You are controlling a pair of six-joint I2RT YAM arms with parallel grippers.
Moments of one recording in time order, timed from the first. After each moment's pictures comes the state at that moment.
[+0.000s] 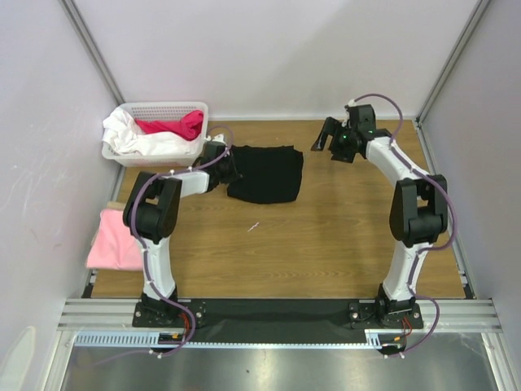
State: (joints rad) left arm -0.30 2.03 1.20 0.14 0.11 -0.57; right arm 0.18 1.96 1.59 -0.42 -0.29 0.50
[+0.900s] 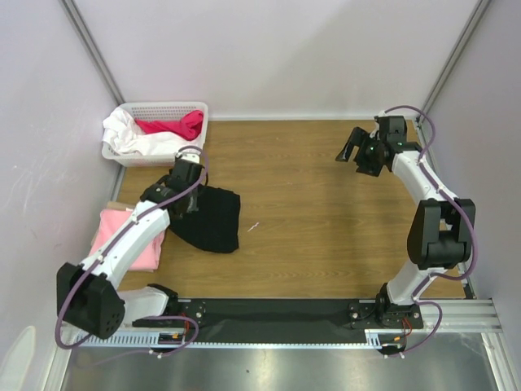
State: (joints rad) left arm -0.37 1.20 0.97 -0.68 -0.42 -0.21; right arm 0.04 1.70 1.36 -0.49 -0.29 0.45
